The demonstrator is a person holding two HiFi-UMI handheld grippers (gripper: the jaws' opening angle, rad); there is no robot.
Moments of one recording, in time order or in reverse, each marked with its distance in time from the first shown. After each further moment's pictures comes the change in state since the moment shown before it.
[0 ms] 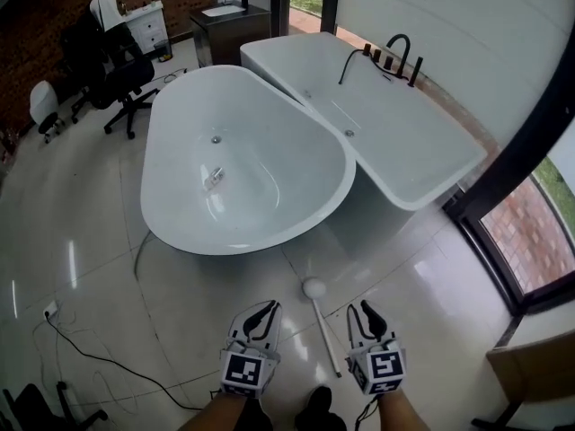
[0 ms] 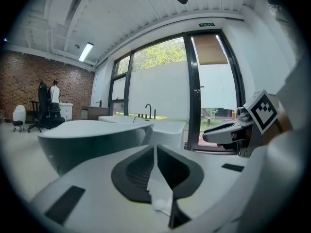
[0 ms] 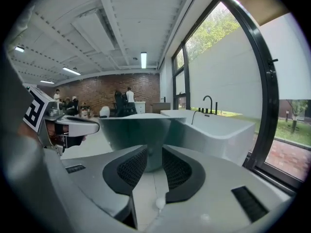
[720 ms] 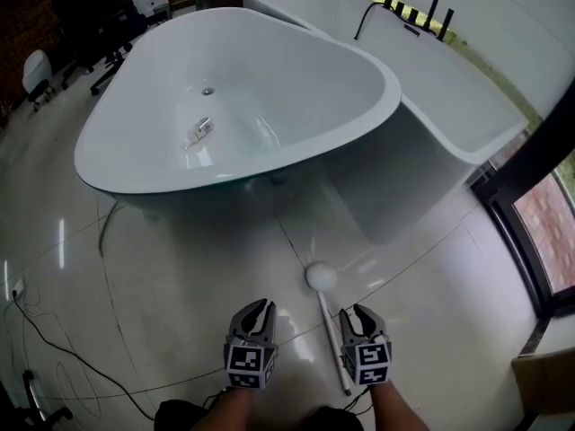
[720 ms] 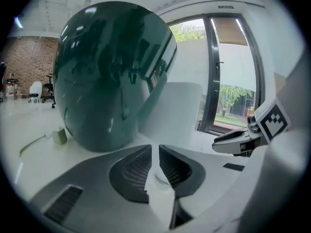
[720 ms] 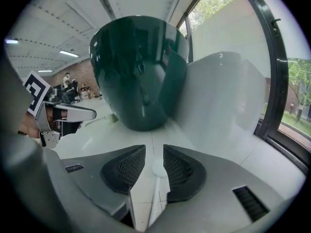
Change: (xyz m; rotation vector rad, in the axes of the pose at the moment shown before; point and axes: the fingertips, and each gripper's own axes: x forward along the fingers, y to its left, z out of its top) left arm 0.206 0.058 -0.512 -0.172 0.164 0.122; right arm 0.236 -0.044 -0.517 -0.007 0.257 0.033
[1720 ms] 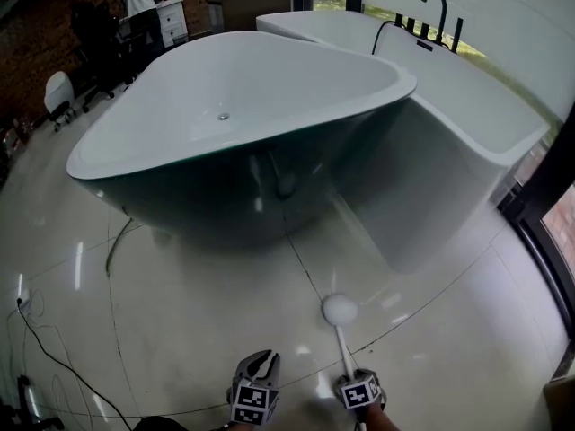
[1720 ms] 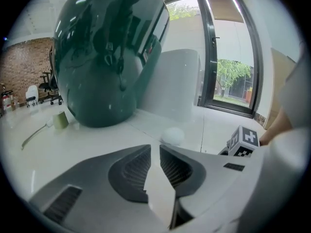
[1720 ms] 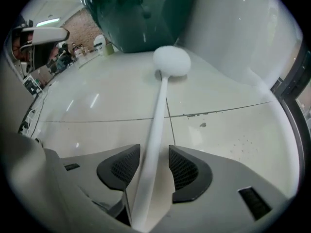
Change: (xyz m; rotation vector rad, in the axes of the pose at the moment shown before) left arm 0.069 0.002 -0.184 0.100 0.185 0.026; right arm 0.114 -0.027 -0.359 -0.023 0.663 0.060
